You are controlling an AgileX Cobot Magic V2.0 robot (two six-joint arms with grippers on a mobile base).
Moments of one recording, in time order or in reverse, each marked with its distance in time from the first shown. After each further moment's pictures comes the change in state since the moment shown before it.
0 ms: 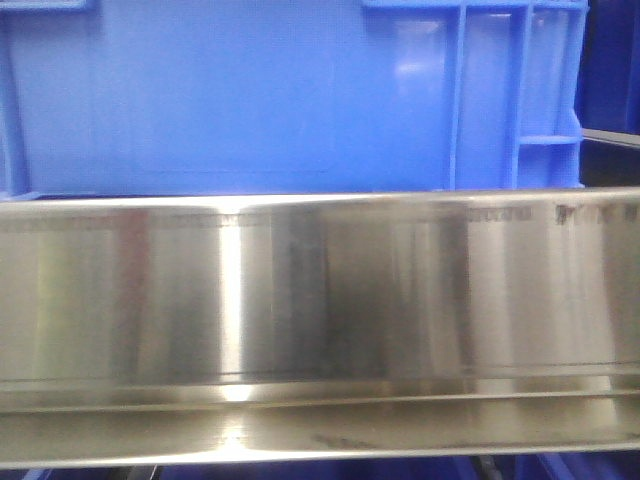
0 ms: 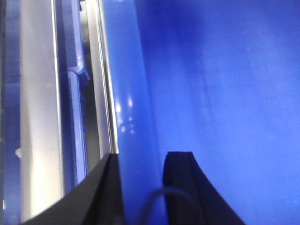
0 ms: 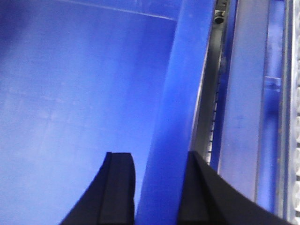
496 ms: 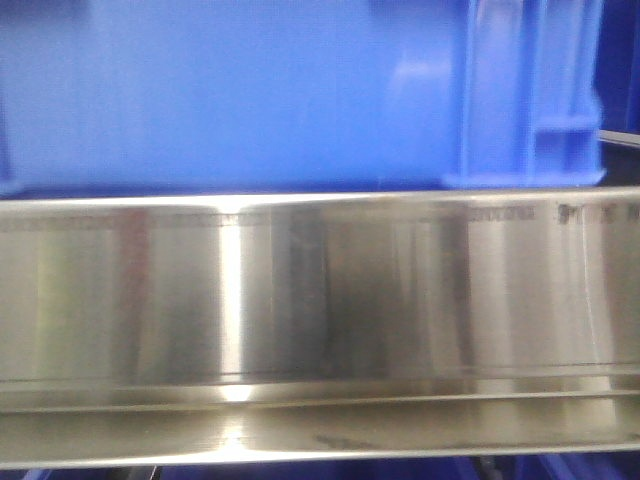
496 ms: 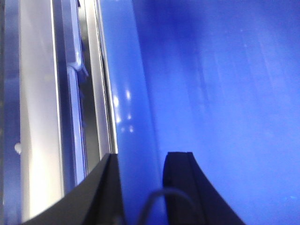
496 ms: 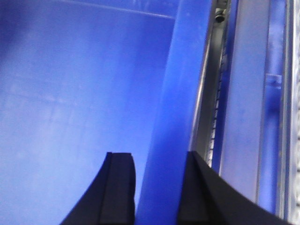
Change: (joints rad) left arm 0.000 -0.061 0.012 -0.015 0.034 -0.002; right arm 0.002 -0.052 0.006 0.008 0.031 0.006
